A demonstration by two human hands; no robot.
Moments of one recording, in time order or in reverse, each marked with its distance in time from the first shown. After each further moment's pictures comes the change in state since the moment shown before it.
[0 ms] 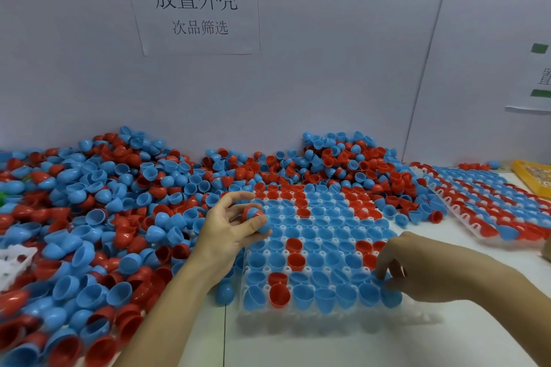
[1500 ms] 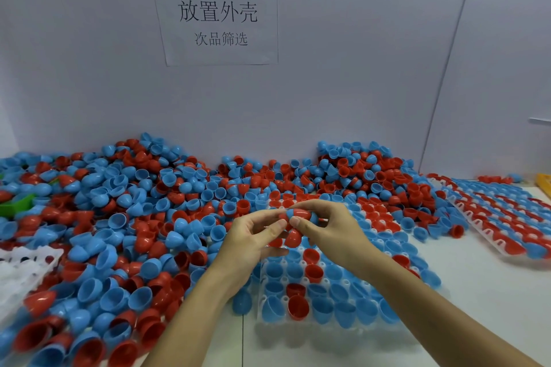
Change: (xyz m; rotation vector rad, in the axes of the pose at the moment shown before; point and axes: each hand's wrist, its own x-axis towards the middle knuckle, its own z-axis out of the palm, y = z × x) left_hand -0.003 0.004 0.002 0.111 -0.099 -0.019; right_hand 0.083 -0.108 0.000 1.063 0.507 -0.304
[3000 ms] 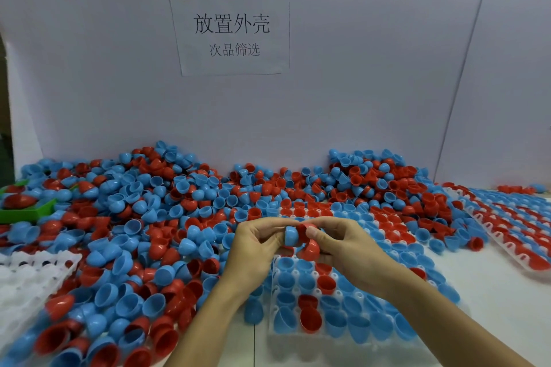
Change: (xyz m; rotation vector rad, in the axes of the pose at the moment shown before) left_hand -0.001 0.001 -0.006 0.242 0.064 0.212; right_hand -0.003 0.001 0.000 0.416 -0.163 0.202
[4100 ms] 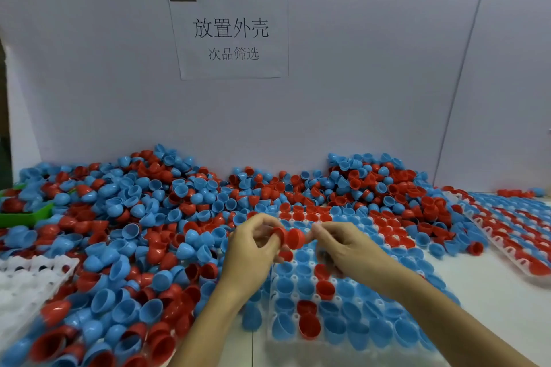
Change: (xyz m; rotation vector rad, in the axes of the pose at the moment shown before) left_hand 0.000 0.000 -0.001 0.168 0.111 0.038; right_hand -0.004 -0.014 -0.006 -0.441 -0.037 0.046
